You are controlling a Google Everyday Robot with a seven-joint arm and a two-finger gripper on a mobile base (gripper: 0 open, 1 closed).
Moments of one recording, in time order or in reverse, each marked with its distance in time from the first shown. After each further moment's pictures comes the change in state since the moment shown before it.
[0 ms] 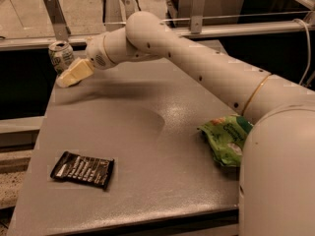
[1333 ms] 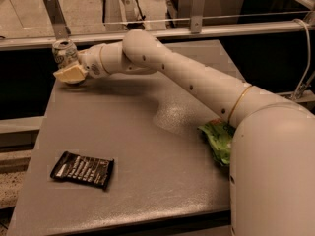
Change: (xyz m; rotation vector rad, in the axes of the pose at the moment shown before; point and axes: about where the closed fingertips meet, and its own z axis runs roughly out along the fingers) arm 0.011 0.002 0.043 -0.034 -0.110 0.081
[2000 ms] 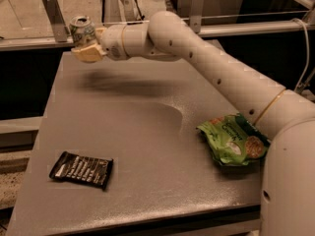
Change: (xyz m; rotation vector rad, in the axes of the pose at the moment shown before) arm -0.044 -0.023 -0.076 0.067 -0.075 -0.097
